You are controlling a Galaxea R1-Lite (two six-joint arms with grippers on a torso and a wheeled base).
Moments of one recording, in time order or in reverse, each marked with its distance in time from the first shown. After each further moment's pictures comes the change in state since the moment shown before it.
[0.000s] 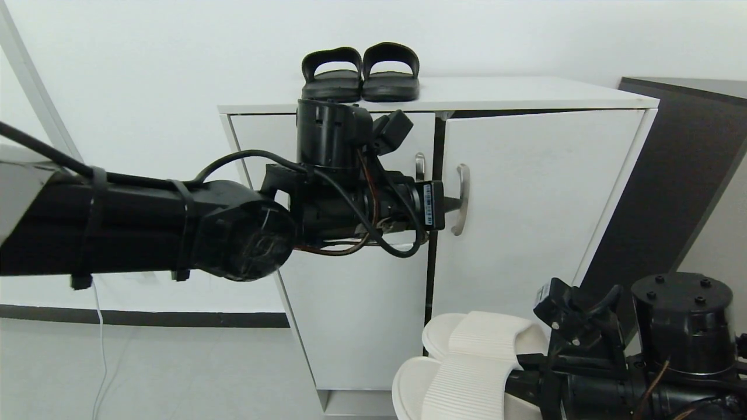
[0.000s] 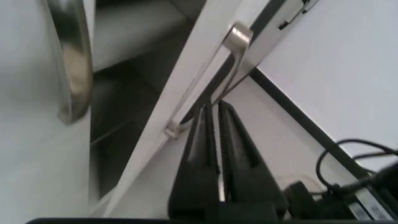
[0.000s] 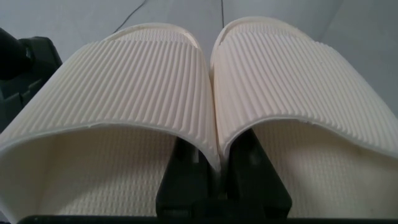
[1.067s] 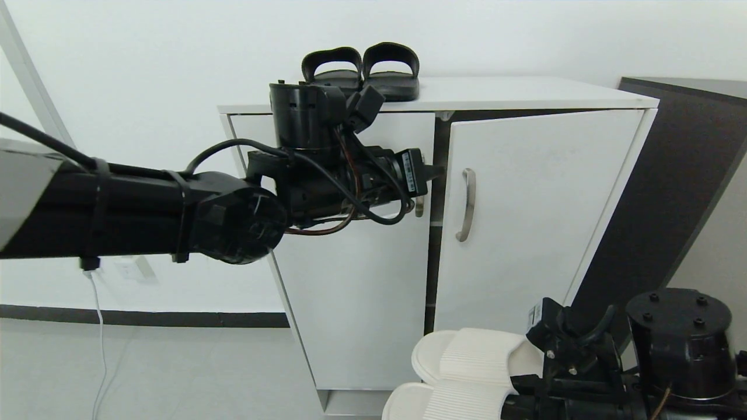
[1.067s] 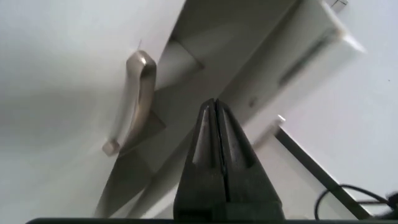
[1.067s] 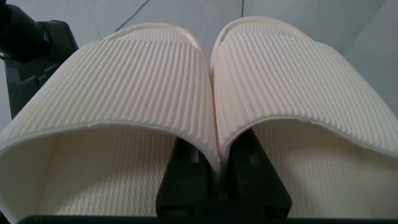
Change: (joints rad) left arm 0.070 0.031 -0.055 -0.100 -0.009 -0.075; right arm 0.068 0.000 0.021 0.000 -0.006 -0.003
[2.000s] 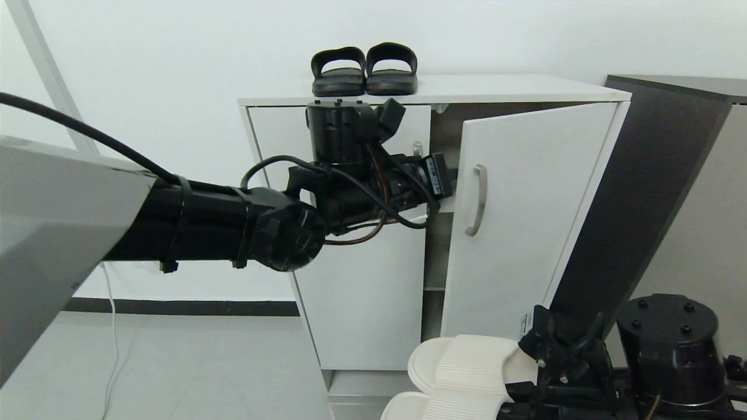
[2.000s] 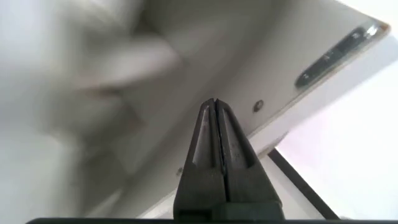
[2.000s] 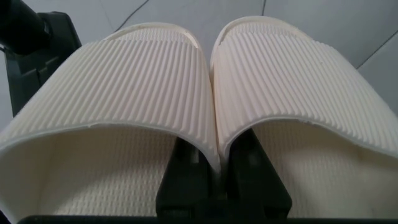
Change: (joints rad) left arm -0.067 0.089 -0.038 -0.113 0.013 -0.084; right arm 0.018 0.018 0.002 0.001 -0.003 0.000
